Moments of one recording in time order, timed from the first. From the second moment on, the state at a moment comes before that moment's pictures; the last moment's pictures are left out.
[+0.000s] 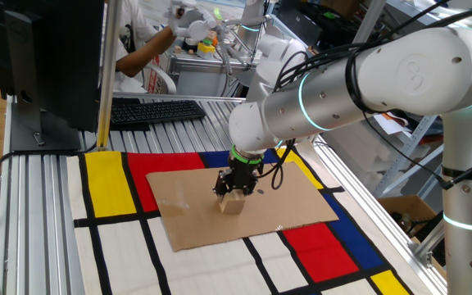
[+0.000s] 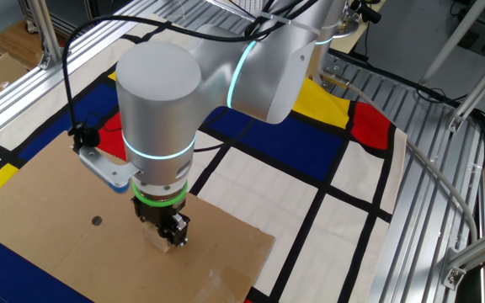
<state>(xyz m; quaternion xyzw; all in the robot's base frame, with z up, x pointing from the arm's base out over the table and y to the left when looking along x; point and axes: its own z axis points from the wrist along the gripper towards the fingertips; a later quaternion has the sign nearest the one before) 0.667 -0.019 0.020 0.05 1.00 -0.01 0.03</state>
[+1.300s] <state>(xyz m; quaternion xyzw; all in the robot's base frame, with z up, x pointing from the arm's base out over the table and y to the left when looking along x) 0.665 -0.020 0.021 0.03 1.00 -0.01 0.02</state>
